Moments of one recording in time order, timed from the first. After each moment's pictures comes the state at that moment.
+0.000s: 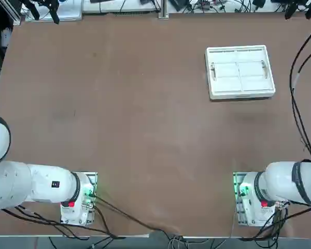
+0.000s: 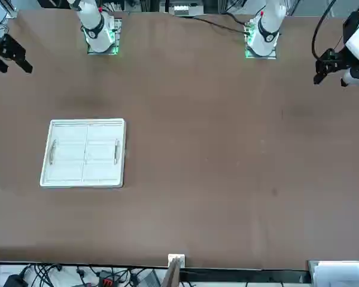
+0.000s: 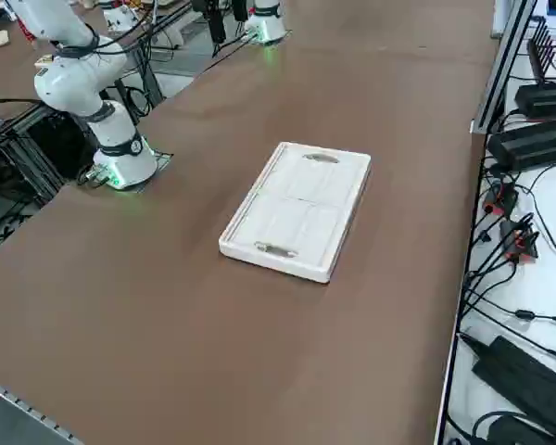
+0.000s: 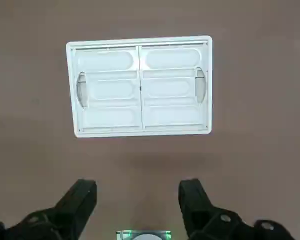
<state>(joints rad) -0.09 -0.17 0.03 -1.68 0.02 1.50 -0.03</state>
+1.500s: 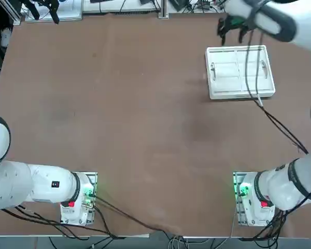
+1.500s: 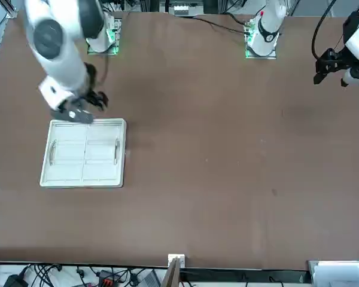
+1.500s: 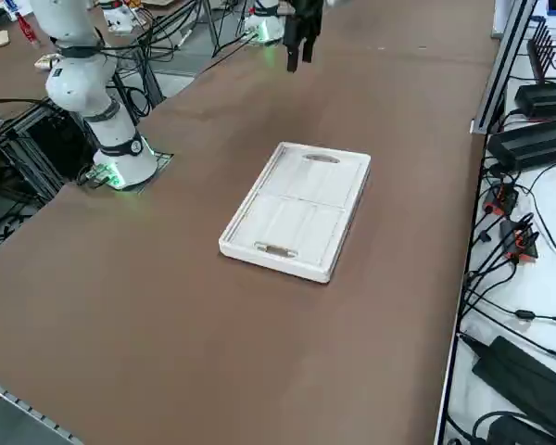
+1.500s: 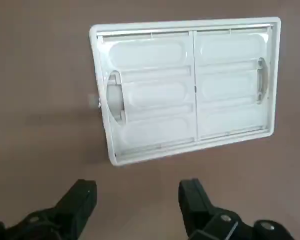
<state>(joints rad) 0.40 0.21 0.05 -1.68 -0.20 1.69 0.60</state>
